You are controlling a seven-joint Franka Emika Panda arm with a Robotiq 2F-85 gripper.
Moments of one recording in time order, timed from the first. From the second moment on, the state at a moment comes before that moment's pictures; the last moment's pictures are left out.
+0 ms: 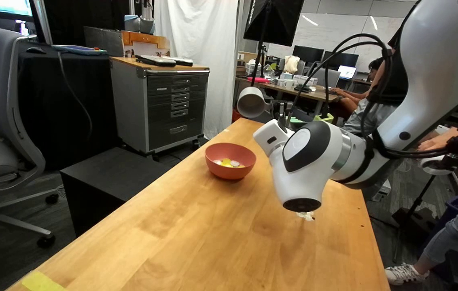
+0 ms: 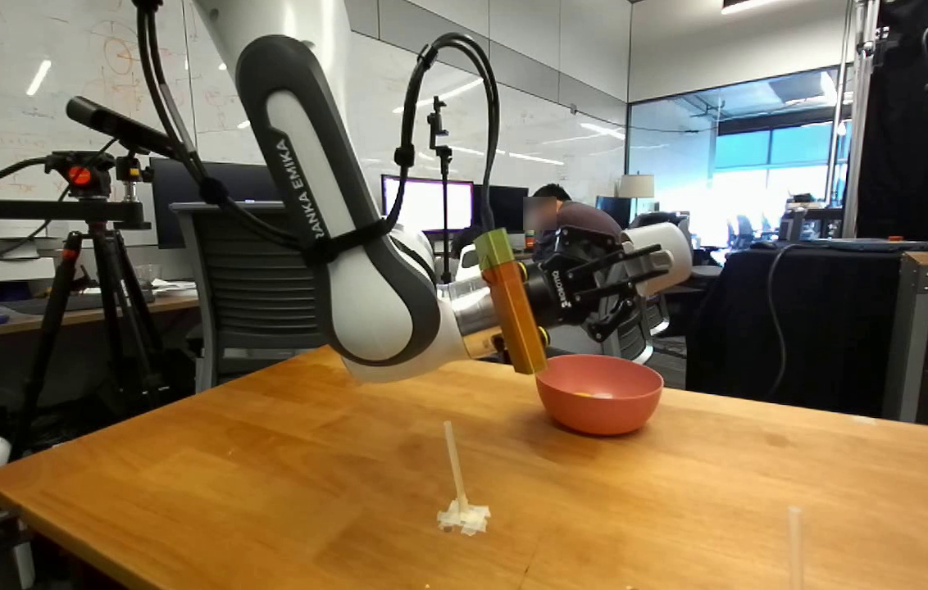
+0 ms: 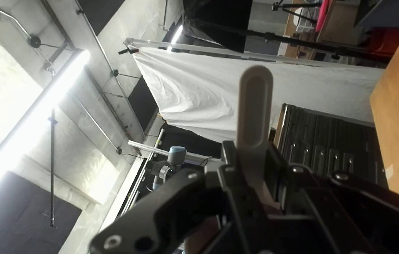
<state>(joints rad) 0.05 0.76 -0.01 -1.94 -2.38 1.57 1.11</state>
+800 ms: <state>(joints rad) 0.04 0.76 0.00 -1.95 -2.42 1.54 1.11</state>
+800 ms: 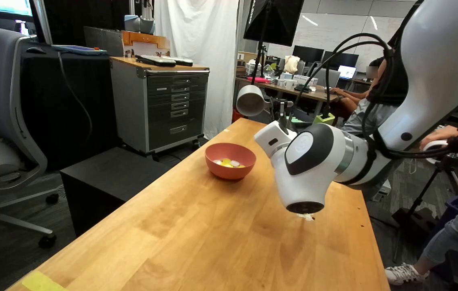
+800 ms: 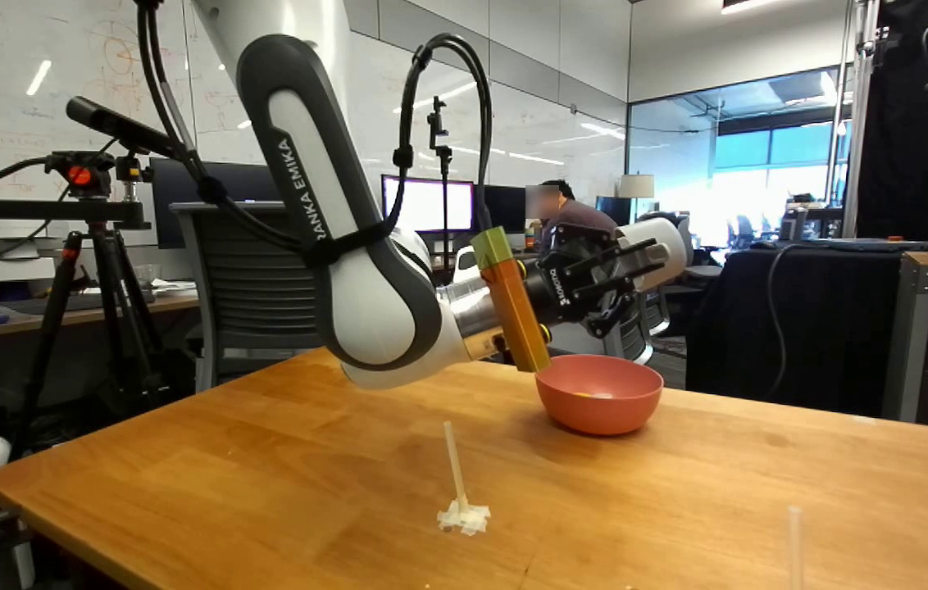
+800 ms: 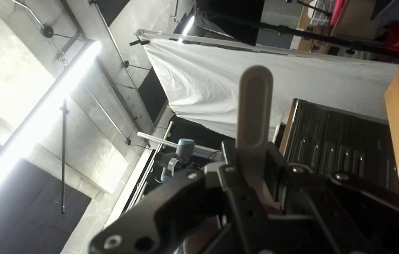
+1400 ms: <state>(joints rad) -0.04 0.62 0.04 -1.97 -2.28 1.71 1.12</state>
